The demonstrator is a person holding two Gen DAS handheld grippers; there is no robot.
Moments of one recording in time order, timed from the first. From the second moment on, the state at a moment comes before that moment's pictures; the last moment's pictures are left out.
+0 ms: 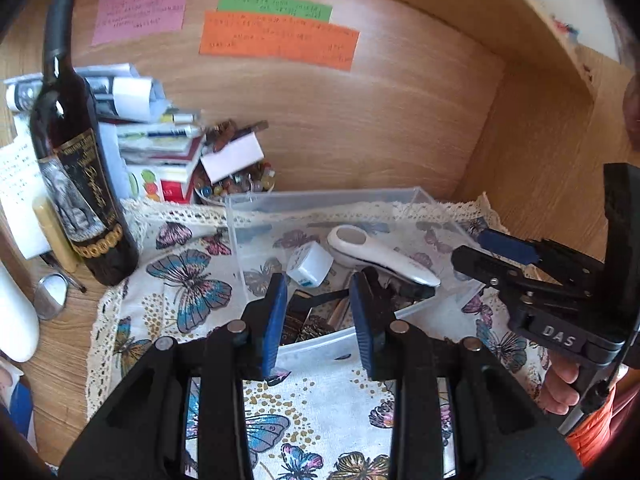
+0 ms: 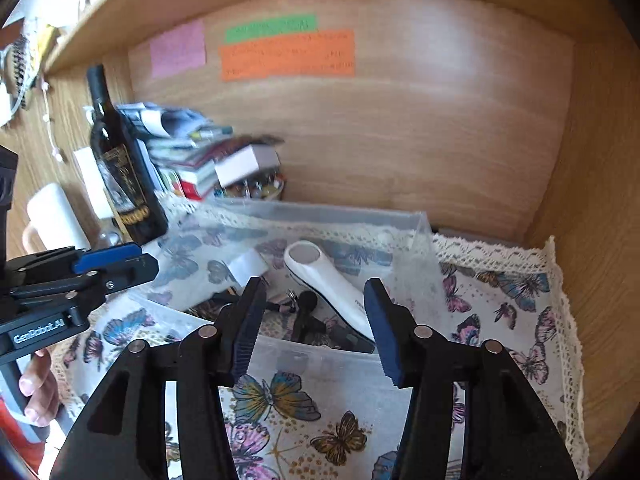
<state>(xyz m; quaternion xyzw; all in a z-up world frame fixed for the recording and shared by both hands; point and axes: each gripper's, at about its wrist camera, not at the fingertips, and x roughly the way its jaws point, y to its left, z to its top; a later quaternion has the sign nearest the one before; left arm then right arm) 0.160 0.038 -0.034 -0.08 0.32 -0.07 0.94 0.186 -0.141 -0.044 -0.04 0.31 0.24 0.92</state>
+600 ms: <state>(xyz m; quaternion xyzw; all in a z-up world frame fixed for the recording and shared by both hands) 0.046 0.023 0.040 -0.06 0.14 -0.03 0.99 0.080 -0.198 0.021 0.01 0.15 0.19 0.97</state>
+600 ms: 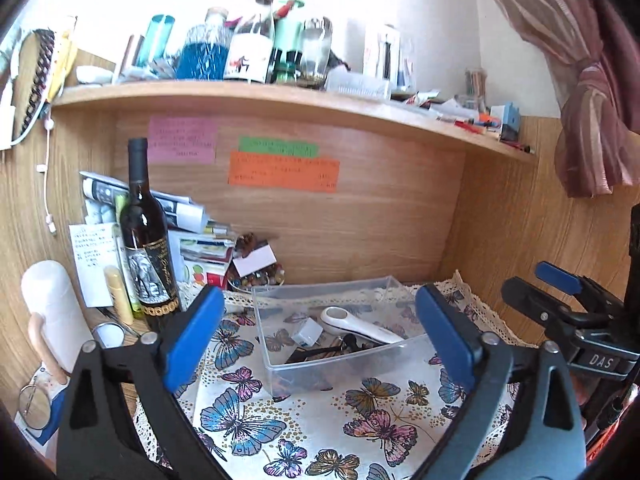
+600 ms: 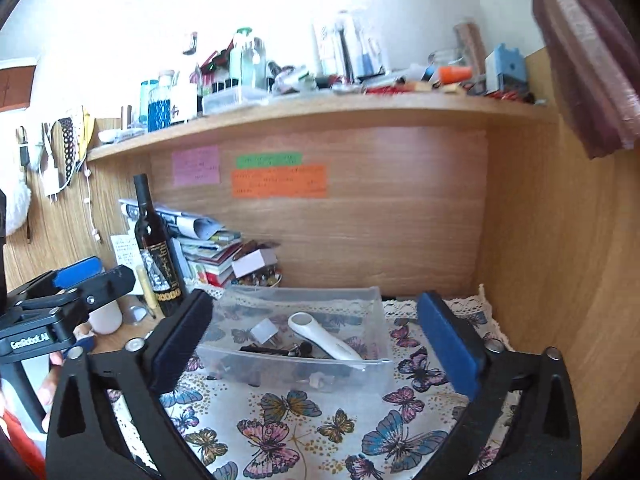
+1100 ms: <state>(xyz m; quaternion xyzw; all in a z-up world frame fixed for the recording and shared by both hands) 0.021 0.013 0.047 -0.04 0.11 0.00 0.99 0.057 -0.206 0.026 0.01 0.13 0.19 0.97</state>
